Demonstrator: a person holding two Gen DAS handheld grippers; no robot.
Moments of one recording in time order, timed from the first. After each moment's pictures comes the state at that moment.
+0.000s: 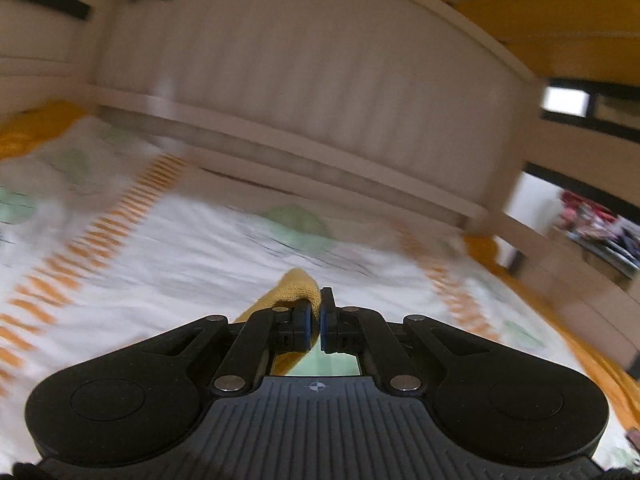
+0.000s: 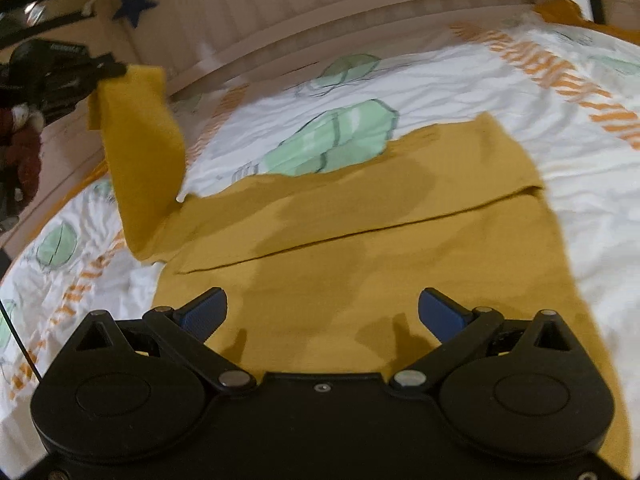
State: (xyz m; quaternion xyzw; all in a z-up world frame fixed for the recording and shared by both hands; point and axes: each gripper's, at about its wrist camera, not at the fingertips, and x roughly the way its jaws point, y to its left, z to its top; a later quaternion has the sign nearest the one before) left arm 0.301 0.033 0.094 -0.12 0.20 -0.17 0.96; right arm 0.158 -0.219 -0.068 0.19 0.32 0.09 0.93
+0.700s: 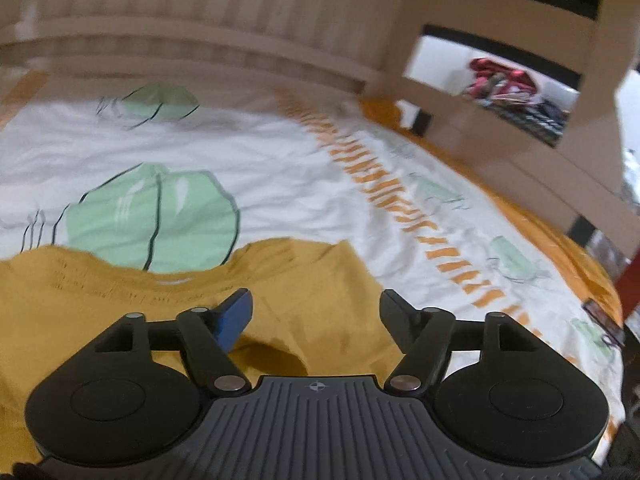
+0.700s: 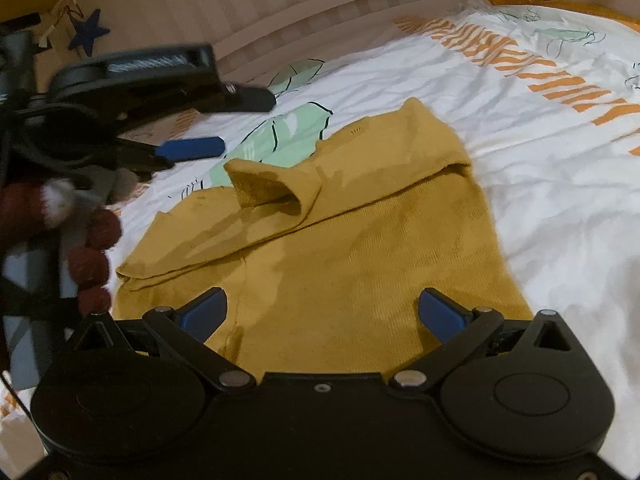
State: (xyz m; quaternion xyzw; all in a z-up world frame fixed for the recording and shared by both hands) left arm 0.282 -0.092 -0.008 -0.04 0.30 -0.32 0.89; right arm 0.155 -0.248 -0.088 0.21 0.32 0.04 0.92
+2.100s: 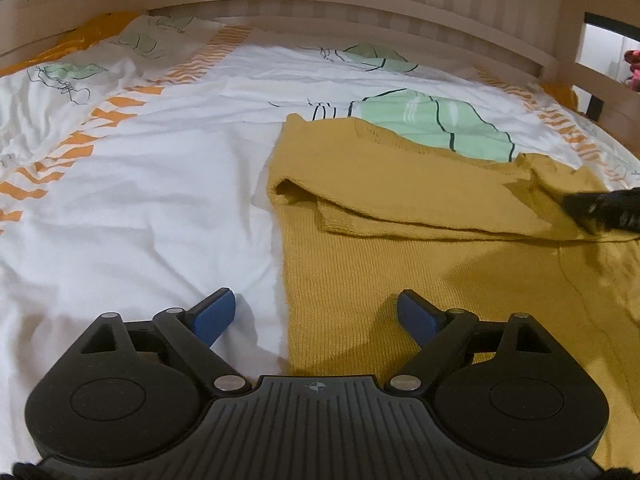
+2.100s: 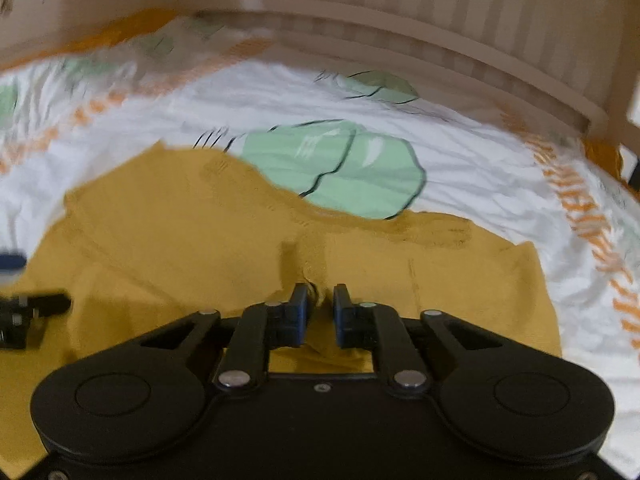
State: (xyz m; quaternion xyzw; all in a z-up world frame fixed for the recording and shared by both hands) left arm 0.252 0.071 -0.107 -0.01 0.35 -0.06 0.93; right arm 0.266 -0.169 -0.073 -0.07 0.30 0.06 0.95
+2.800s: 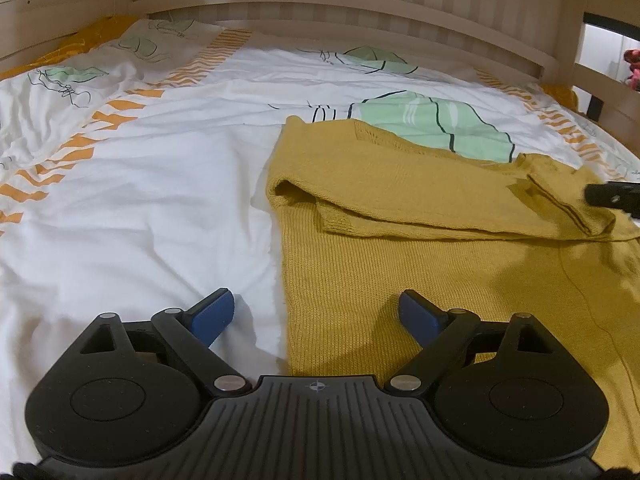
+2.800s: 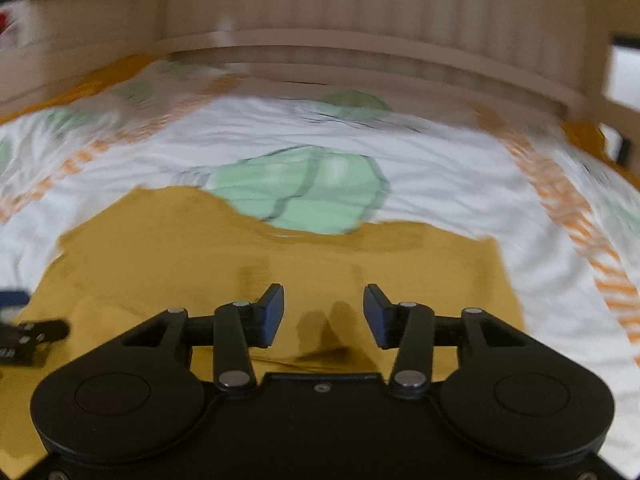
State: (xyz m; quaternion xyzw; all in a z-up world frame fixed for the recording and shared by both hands) left arm 0.251 0.070 -0.107 -0.01 0.35 -0.06 0.94; right arm 0.254 -0.175 -0.070 -0.07 0.28 0.09 0.95
